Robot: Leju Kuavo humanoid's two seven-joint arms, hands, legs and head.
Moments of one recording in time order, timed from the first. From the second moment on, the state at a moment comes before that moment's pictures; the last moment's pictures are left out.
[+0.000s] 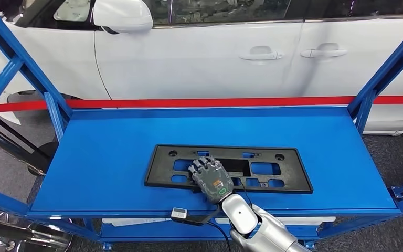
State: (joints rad) left arm -0.05 -0.06 1.38 -0.25 -1.07 0.03 -0.18; right arm -0.42 -0.05 0.86 -1.10 1.37 -0.42 0.18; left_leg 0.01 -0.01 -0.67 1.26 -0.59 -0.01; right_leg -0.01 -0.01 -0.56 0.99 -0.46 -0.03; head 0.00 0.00
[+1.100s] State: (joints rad) left arm -0.06 -0.04 1.44 -0.24 -0.98 -0.12 -0.29; right arm -0.27 -0.10 0.53 -1.56 0.65 -0.50 -0.37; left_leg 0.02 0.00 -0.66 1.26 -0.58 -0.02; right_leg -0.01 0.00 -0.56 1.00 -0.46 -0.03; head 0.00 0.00
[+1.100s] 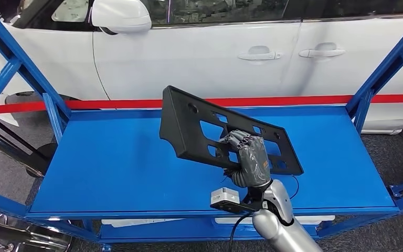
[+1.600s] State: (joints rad) left arm -0.06 -0.04 1.46 -0.24 -0.97 -0.13 -0.29; right arm -0.23 -0.11 0.50 -1.64 0.65 -0.50 -0.38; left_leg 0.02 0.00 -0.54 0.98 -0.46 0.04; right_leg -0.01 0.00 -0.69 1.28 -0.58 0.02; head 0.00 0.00
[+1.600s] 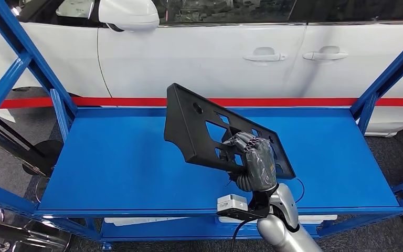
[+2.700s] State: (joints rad) left arm -0.08 -0.06 1.43 -0.24 -1.01 -0.07 -0.31; right arm -0.23 -0.14 0.38 -2.02 -0.68 0.46 -0.34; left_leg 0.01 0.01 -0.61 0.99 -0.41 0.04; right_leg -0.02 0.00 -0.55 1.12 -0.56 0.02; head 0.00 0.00
